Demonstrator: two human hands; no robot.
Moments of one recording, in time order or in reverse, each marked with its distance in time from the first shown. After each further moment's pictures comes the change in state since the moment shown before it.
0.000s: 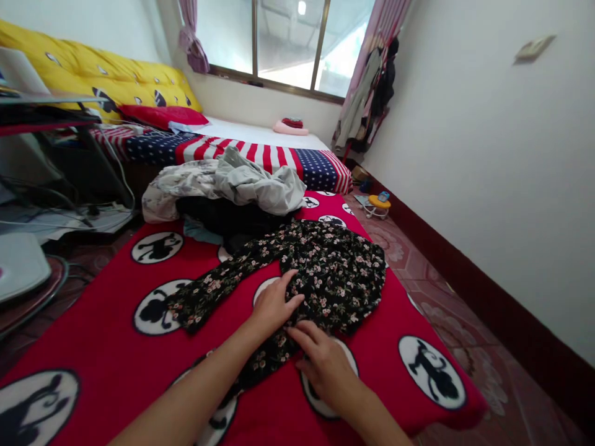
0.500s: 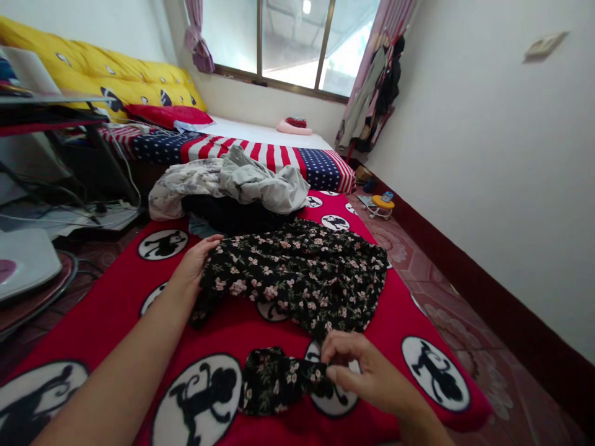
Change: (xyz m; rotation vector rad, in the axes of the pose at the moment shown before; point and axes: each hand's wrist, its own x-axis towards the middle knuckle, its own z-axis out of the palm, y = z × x) left_hand 0.040 -0.055 -0.146 -0.670 0.460 -0.369; right_hand -0.019 -0.008 -0.072 0.608 -0.134 0.083
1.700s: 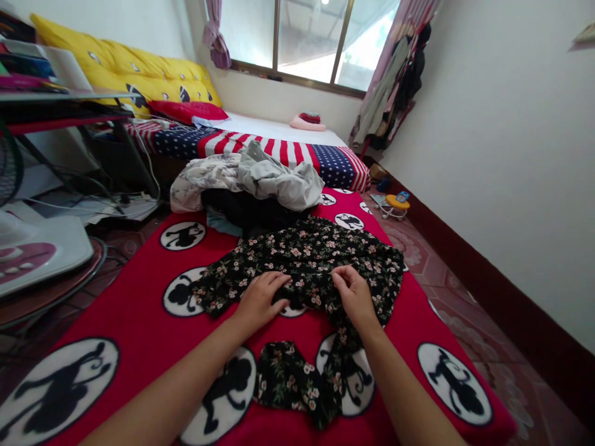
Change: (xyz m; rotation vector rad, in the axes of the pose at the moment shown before) left_hand -0.082 -0.074 0.039 0.927 -0.479 0.723; right_hand 0.104 0.027 -0.010 -0.111 0.664 -0.072
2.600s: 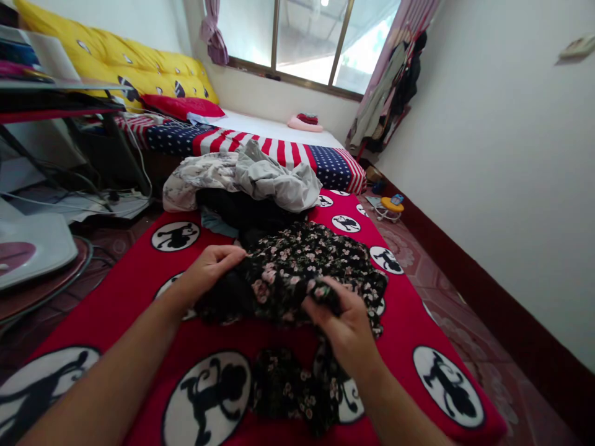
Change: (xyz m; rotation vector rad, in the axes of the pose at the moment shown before) left_hand 0.022 -0.028 -0.111 -0.577 0.019 -0.314; right_hand -0.039 -0.104 0.002 0.182 -0.254 -0.133
